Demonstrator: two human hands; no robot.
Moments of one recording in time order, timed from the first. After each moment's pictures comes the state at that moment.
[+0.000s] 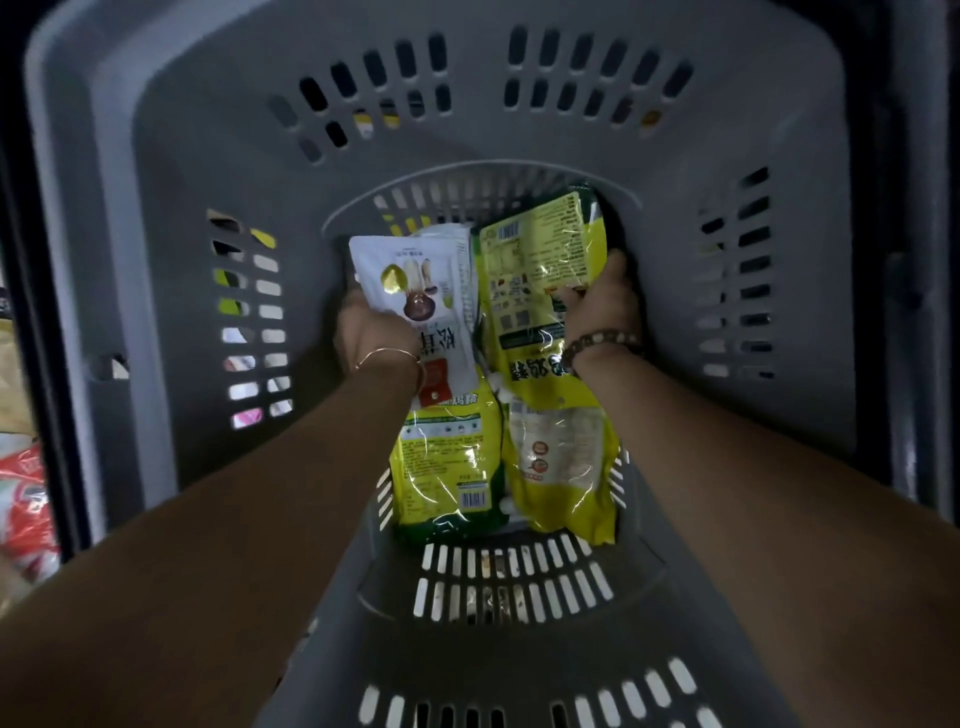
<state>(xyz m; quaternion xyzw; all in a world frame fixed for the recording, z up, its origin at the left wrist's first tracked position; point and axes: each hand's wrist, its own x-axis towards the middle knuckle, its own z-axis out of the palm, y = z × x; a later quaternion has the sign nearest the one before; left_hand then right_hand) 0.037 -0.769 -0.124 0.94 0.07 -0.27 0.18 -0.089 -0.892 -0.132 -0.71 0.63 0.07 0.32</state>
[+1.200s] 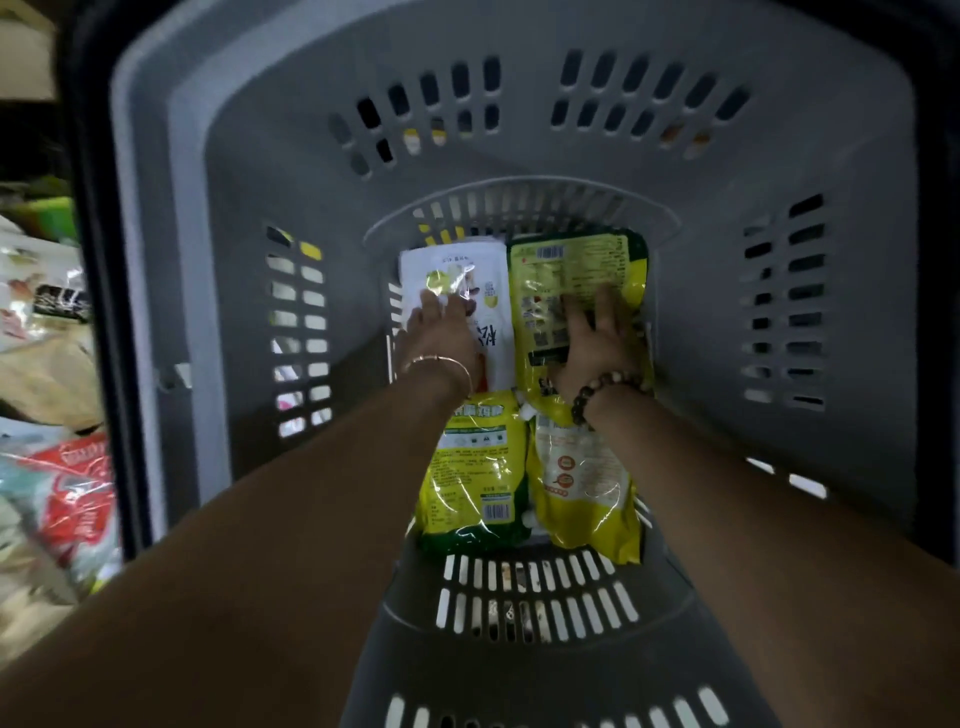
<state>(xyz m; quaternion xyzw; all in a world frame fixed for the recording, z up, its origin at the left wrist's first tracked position) 0.036 -0.767 -0.150 0.88 -0.28 -0.39 -0.02 -0.094 -0.868 -0.149 -0.81 0.44 0.28 0.27</state>
